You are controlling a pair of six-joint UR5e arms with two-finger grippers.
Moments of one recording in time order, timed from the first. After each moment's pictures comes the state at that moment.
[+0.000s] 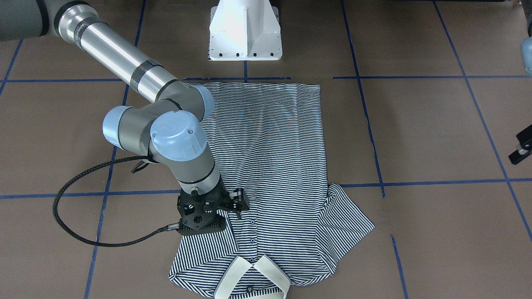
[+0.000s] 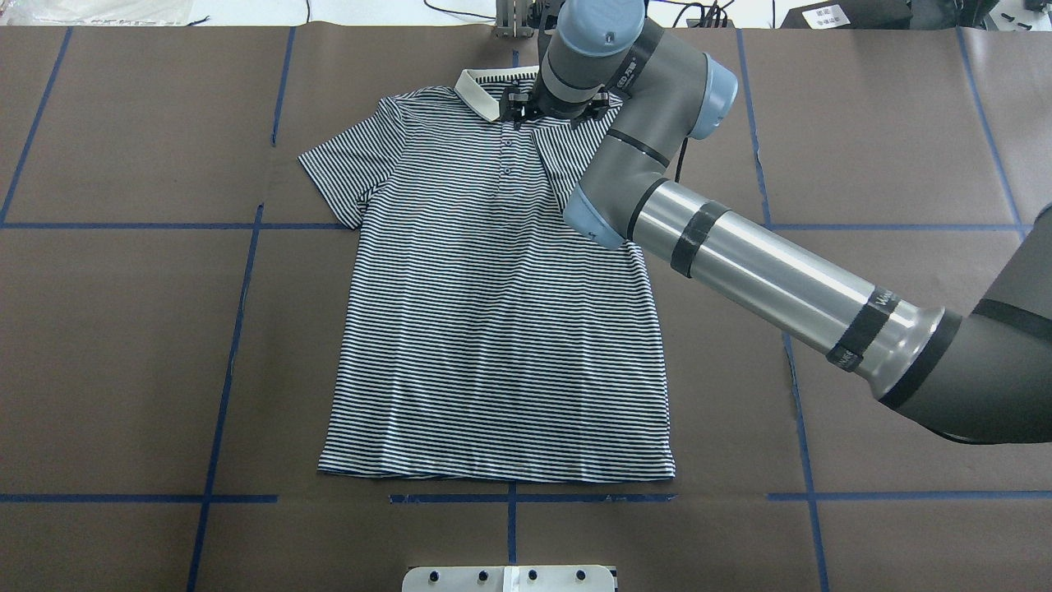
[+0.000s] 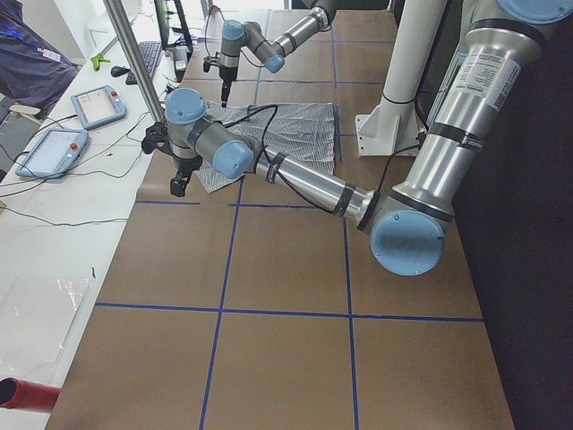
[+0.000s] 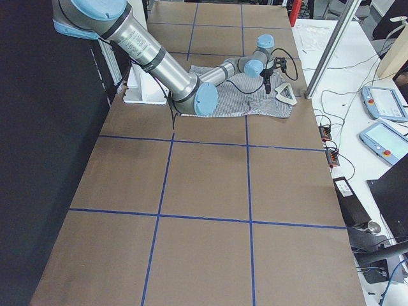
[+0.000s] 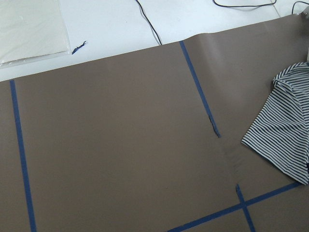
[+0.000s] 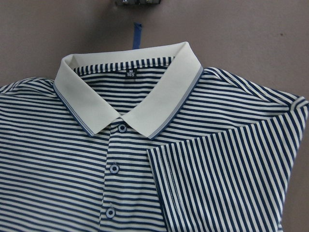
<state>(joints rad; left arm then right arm) -1.36 -1.98 -1.59 -1.86 -2.36 -0.42 0.82 -0.60 1.12 -1.24 2.00 1.03</state>
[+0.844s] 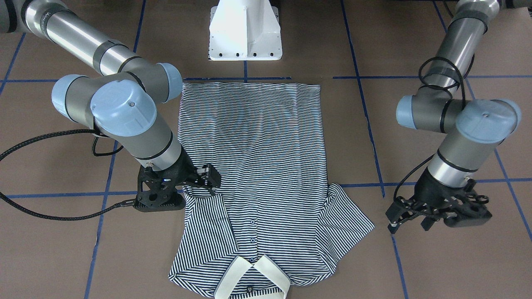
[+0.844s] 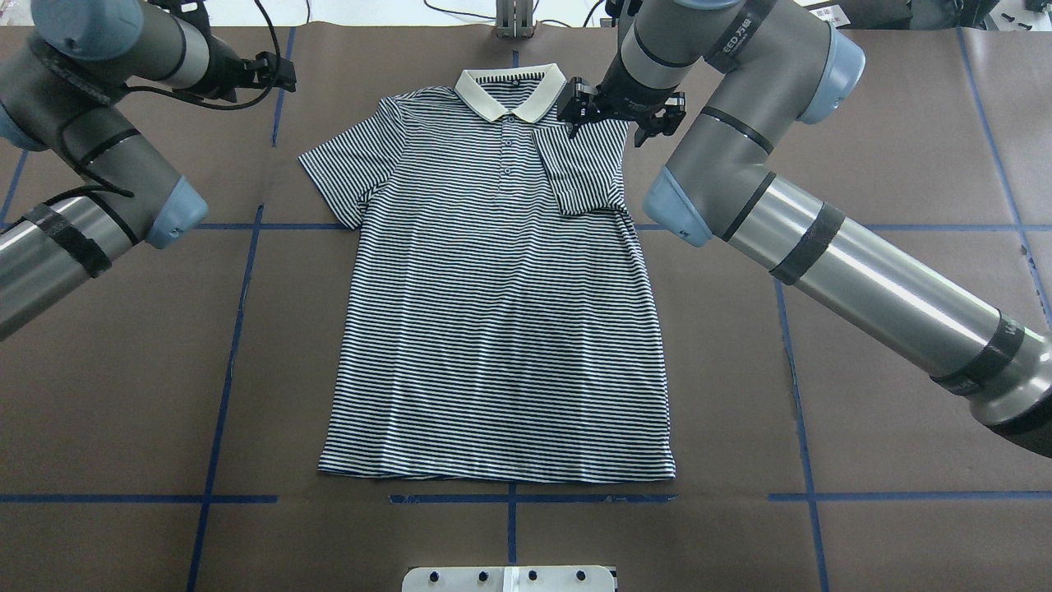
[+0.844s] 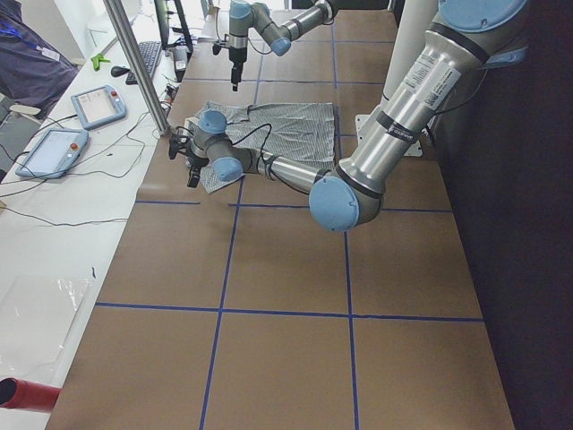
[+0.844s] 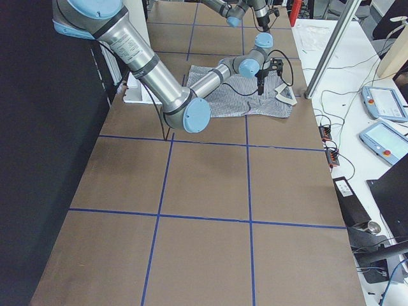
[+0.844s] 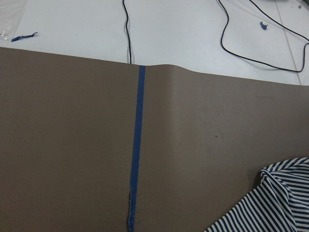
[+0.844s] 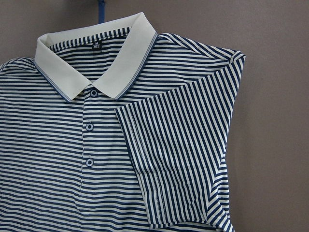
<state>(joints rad) -0.97 -2.19 -1.17 -2.32 -1.87 -1.10 0.85 -0.74 1.32 -1.32 2.09 1.07</state>
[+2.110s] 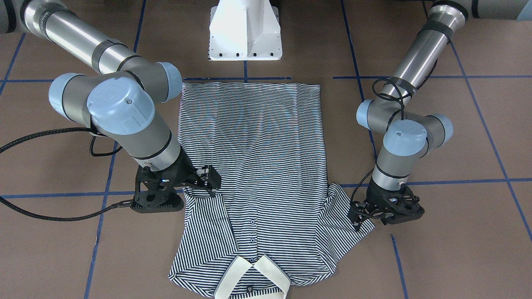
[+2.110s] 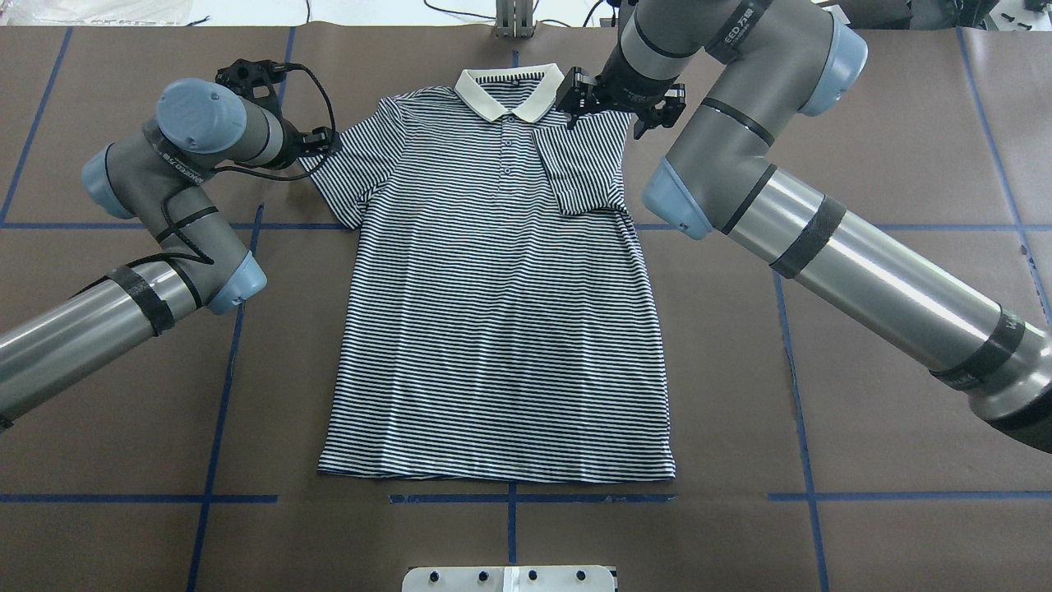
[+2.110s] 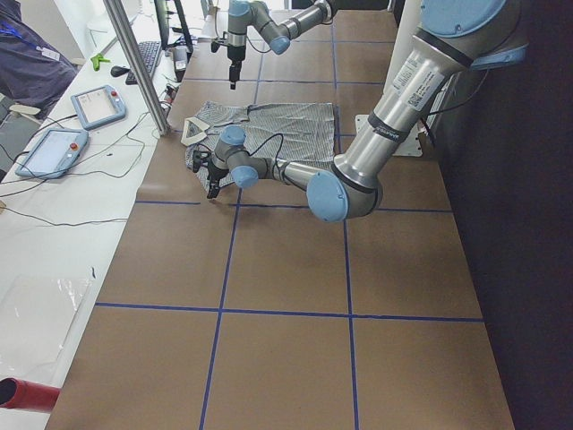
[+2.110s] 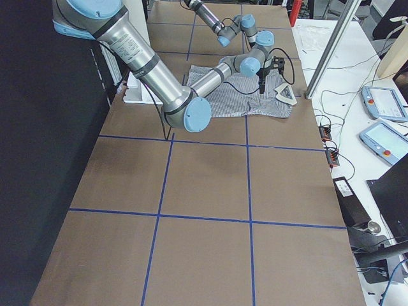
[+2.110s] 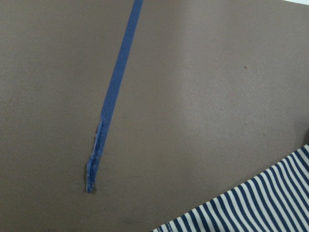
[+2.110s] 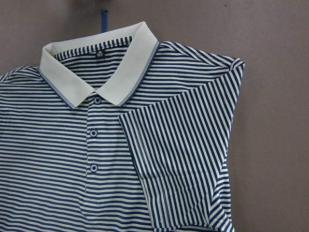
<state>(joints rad) -0.83 -2.22 -1.06 -2.33 -1.73 -1.20 0.86 -0.73 1.33 -1.32 2.09 1.08</state>
